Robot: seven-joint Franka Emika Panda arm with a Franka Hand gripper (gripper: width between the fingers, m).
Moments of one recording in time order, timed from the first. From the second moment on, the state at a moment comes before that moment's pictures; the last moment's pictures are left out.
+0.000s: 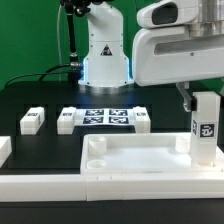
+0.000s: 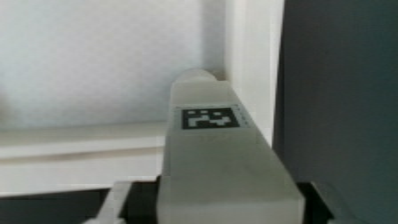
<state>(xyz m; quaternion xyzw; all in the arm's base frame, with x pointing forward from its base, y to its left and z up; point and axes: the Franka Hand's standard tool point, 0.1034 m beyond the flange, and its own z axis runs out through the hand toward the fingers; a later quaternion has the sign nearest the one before) 0.636 0.109 0.116 -1.00 0.05 -0.01 0.05</state>
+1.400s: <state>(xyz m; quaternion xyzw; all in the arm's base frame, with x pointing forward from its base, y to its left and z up) 0.635 0.117 0.113 -0.73 0.67 0.01 0.11</state>
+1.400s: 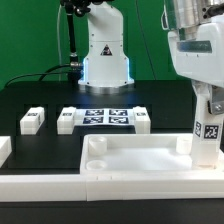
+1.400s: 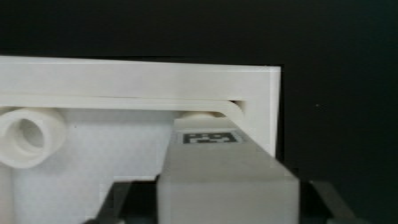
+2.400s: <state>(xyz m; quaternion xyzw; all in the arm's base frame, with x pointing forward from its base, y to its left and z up) 0.635 0.114 0.110 -0.98 0.16 -0.02 0.08</state>
